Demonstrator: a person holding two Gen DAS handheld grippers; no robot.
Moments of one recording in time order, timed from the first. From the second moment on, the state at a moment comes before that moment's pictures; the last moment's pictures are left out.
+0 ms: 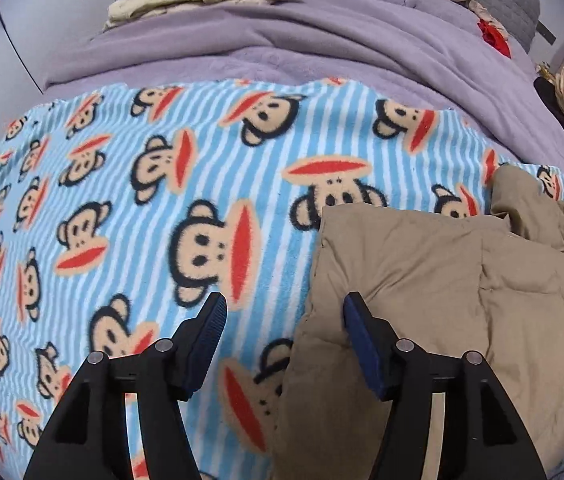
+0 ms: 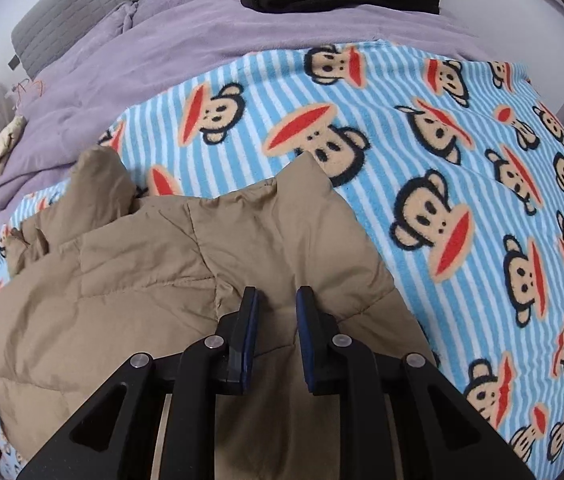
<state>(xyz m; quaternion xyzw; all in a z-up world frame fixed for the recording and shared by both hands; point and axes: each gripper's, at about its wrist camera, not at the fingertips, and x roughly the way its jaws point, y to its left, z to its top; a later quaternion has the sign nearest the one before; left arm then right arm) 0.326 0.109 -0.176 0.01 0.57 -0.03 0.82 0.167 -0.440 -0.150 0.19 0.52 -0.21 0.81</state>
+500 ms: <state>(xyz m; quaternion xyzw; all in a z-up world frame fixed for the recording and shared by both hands) 0.213 0.144 -0.217 -0.10 0.65 -0.14 0.74 -0.009 -0.413 -0.131 0.36 0.50 -0.22 0.76</state>
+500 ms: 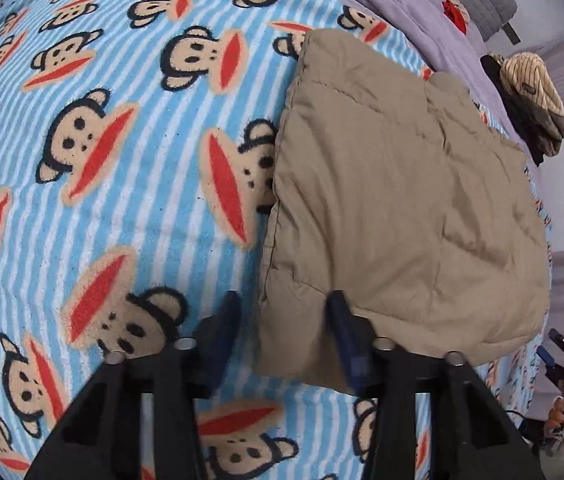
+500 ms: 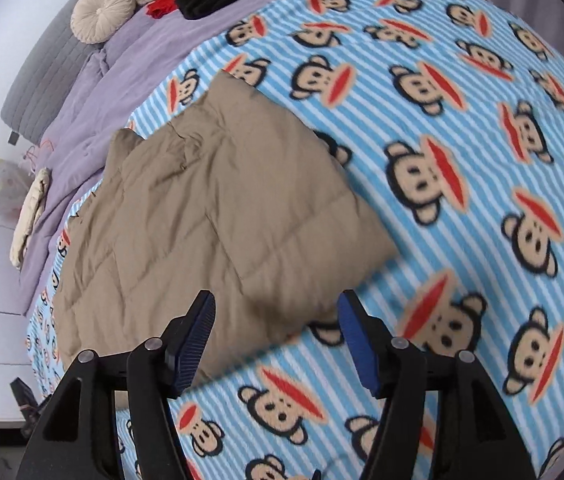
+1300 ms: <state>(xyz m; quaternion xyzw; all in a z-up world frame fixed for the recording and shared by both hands) 0.133 0.114 -0.233 -0.33 0.63 -0.13 0.69 -0.037 -0.403 -0.192 0.57 0.44 -0.09 0.69</state>
